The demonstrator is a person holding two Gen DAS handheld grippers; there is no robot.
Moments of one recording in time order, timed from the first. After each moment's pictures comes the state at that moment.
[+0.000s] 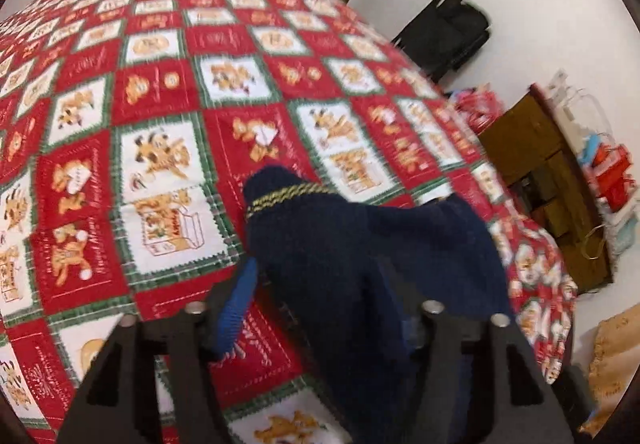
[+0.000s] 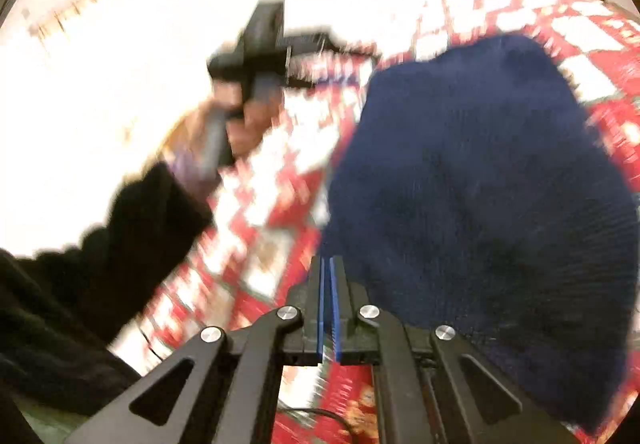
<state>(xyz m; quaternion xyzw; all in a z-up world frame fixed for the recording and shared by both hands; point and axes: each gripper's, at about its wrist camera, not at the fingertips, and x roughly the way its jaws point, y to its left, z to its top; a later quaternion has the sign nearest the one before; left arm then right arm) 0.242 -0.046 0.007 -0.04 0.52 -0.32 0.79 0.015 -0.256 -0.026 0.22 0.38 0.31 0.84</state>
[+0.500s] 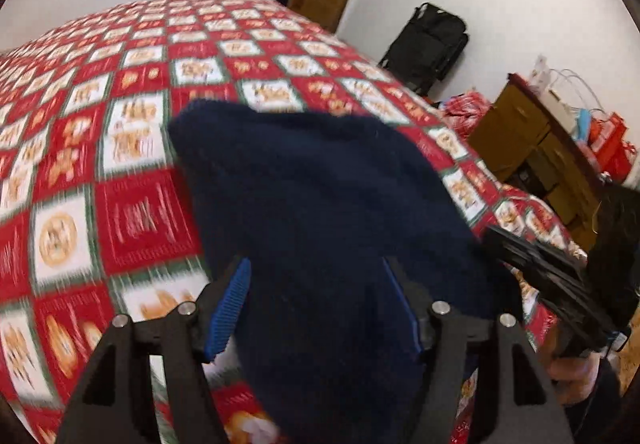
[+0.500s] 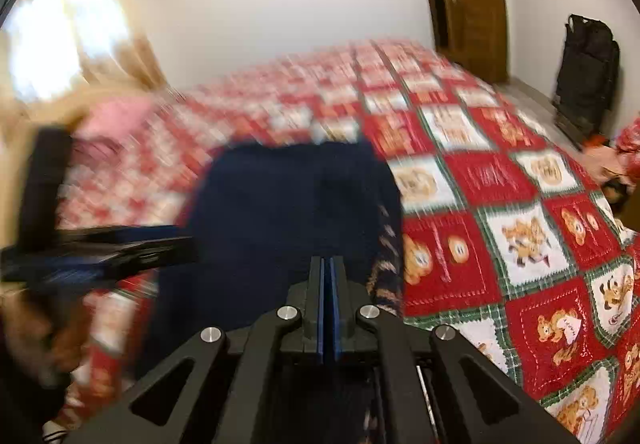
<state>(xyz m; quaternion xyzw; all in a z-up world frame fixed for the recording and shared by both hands) 0.105 -0.094 -0.013 0.00 0.46 -0.29 0.84 0.070 -0.298 -0.018 0.05 0.40 0.05 0.91</state>
